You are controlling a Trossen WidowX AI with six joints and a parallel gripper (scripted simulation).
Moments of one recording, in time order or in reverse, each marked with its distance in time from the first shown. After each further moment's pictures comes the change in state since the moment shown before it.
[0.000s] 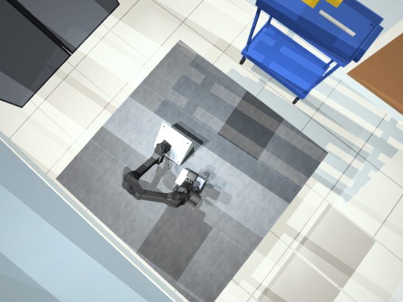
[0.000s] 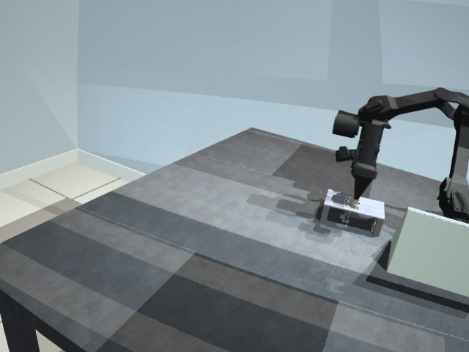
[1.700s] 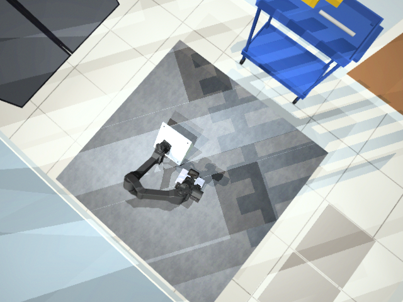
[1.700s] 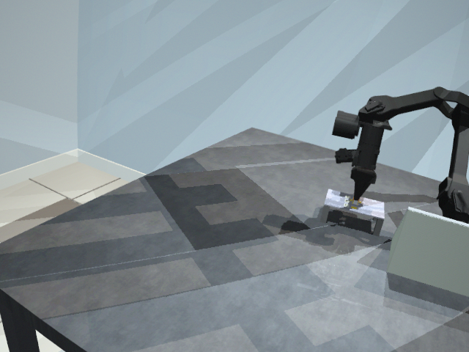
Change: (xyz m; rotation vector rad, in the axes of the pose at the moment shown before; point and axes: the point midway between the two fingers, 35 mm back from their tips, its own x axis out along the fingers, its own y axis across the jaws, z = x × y) arm 0.001 0.004 0.000 0.001 0.000 -0.105
